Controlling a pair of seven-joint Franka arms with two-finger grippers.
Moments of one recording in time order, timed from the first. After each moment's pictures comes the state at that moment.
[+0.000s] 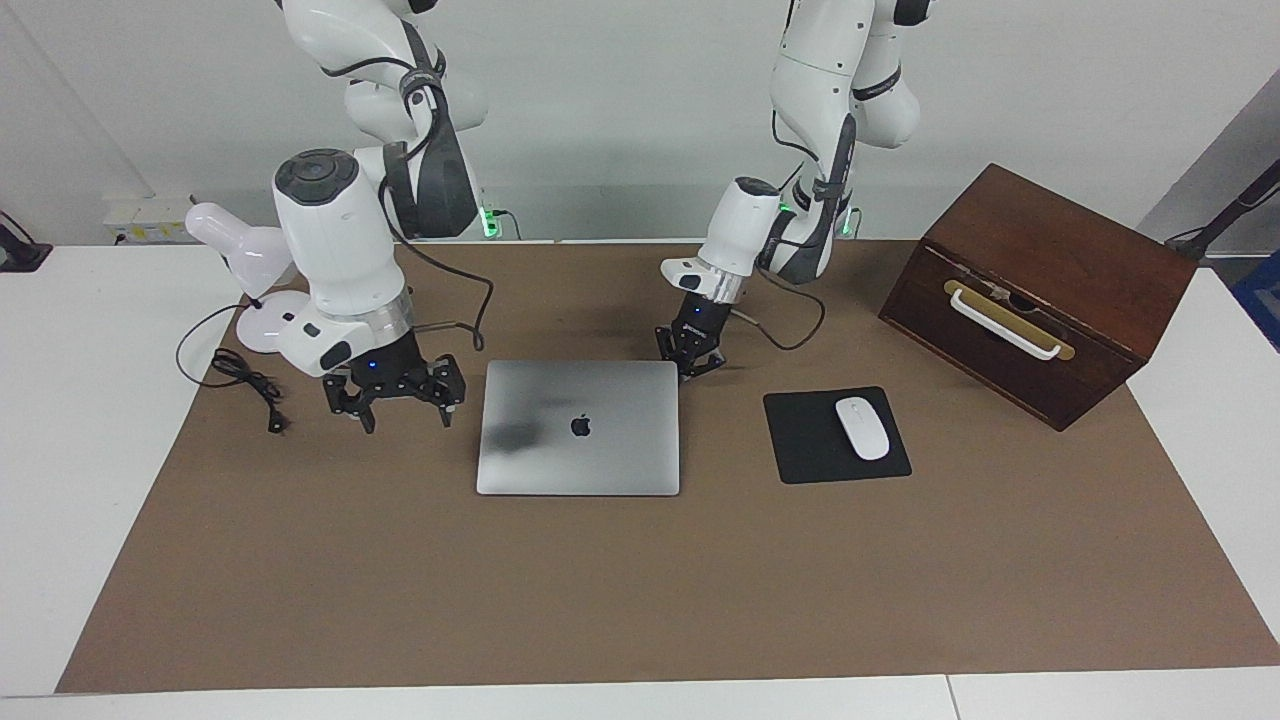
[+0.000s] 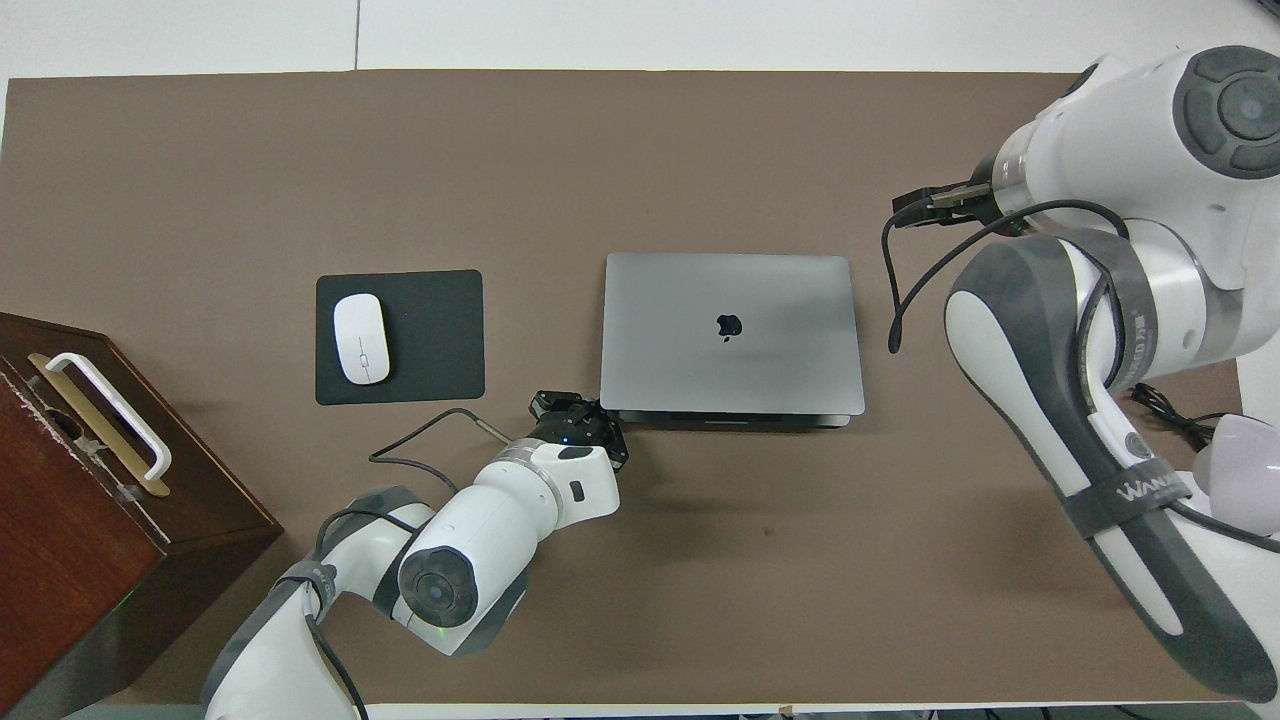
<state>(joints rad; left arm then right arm) -0.70 0.21 -0.01 -2.49 -0.03 3.32 0.04 0.09 0.22 0.07 -1.68 -0.10 2.10 0.11</state>
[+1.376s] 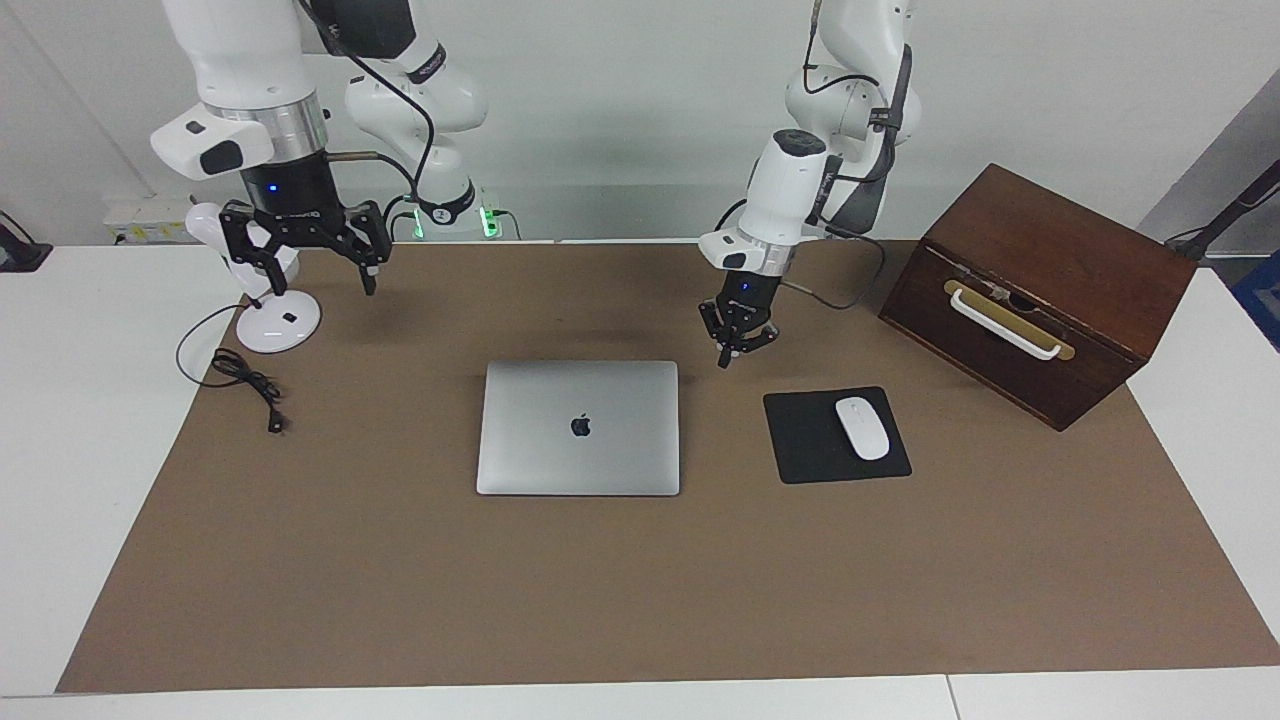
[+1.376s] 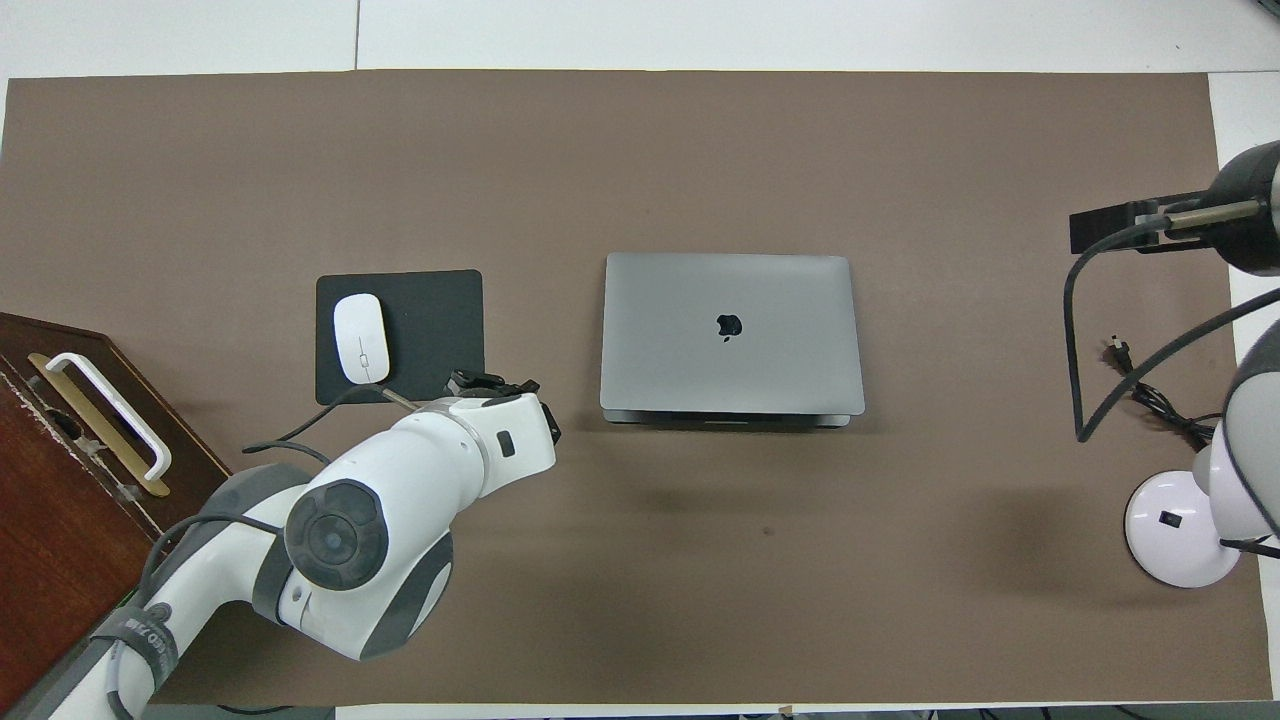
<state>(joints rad) -0.57 -0.07 0.00 -2.41 -0.03 2.74 0.09 0.03 -0.03 0.04 -1.59 -0.08 1.76 0.06</state>
